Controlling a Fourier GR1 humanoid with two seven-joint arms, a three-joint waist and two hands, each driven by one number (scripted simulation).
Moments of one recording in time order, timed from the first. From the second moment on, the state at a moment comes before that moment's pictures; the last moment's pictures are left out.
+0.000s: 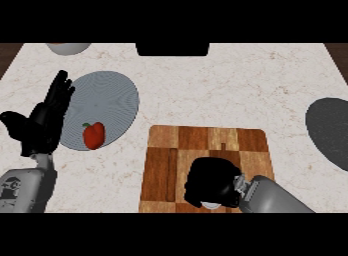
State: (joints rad) left arm -0.24 0.20 0.07 -1.47 0.02 0.09 0.09; right arm -0.44 -0.31 0.78 -1.52 1.12 0.62 -0.46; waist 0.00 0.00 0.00
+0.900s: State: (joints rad) left arm -0.16 0.23 0.16 -1.50 0.03 0.09 0.08; right arm 0.03 -0.41 0.42 -1.78 1.07 0.33 -0.29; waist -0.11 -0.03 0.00
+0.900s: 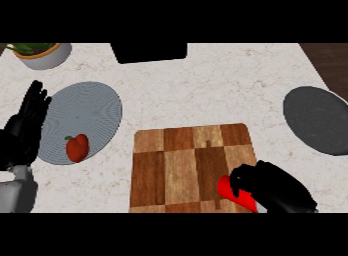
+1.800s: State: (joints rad) left arm -0.20 0.21 0.10 -1.52 0.02 0.07 0.11; right arm 0.41 -0.40 -0.21 -2.23 0.40 0.25 -0.19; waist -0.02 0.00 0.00
